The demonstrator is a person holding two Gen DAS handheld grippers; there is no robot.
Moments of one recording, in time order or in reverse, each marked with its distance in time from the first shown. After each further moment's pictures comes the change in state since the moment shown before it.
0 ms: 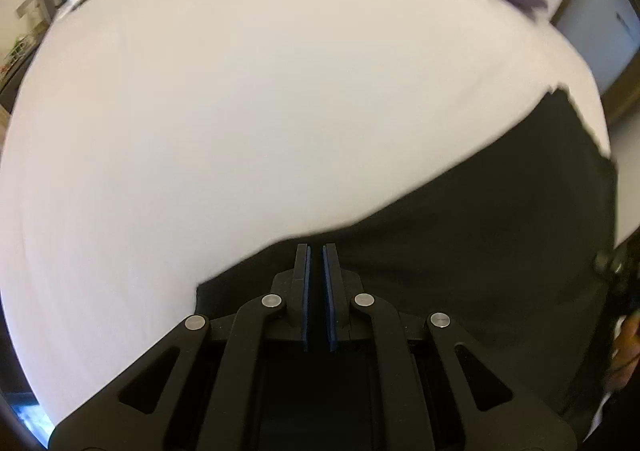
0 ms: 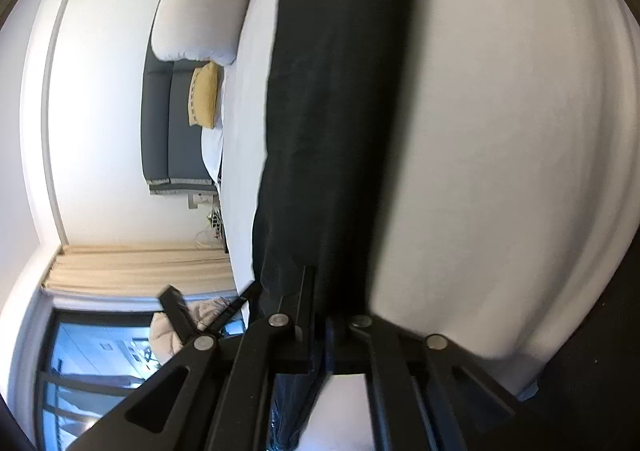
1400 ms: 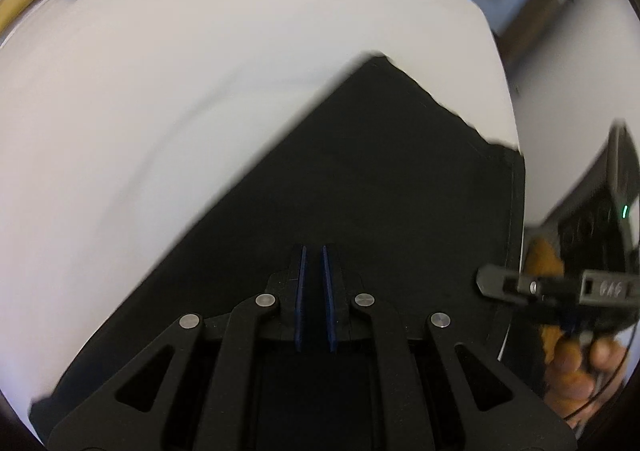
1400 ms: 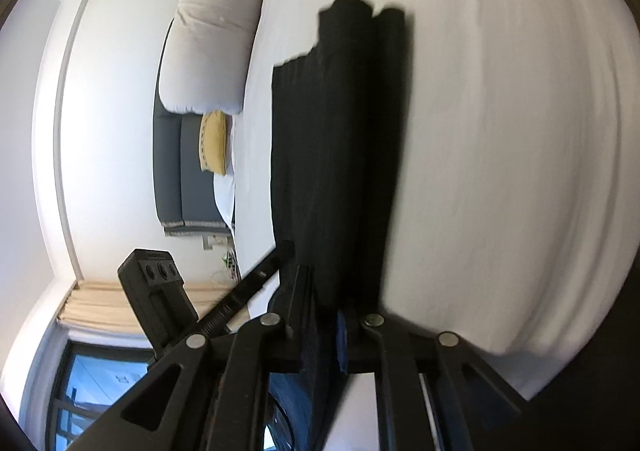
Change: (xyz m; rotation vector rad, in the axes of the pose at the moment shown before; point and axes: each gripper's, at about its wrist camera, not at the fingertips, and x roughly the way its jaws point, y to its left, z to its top) left arm 0.072 -0.251 0.083 0.343 0.075 -0.260; right arm -0.038 -0.027 0.047 0.068 -0.136 0.050
